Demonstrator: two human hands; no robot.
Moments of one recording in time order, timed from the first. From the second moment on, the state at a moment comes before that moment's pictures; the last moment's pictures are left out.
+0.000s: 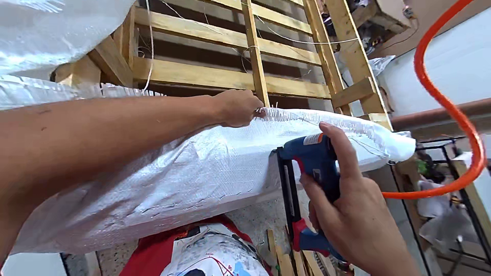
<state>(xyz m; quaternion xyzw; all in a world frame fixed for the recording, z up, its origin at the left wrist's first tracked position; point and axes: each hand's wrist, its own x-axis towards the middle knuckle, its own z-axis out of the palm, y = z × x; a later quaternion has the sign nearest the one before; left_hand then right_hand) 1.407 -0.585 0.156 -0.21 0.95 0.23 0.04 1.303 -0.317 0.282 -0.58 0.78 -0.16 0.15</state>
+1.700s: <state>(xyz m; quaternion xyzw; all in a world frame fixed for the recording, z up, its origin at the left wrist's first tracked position) 1.741 -0.616 0.137 -0.40 0.82 0.06 -0.41 1.467 -0.227 0.282 -0.43 0.78 -0.42 0.16</state>
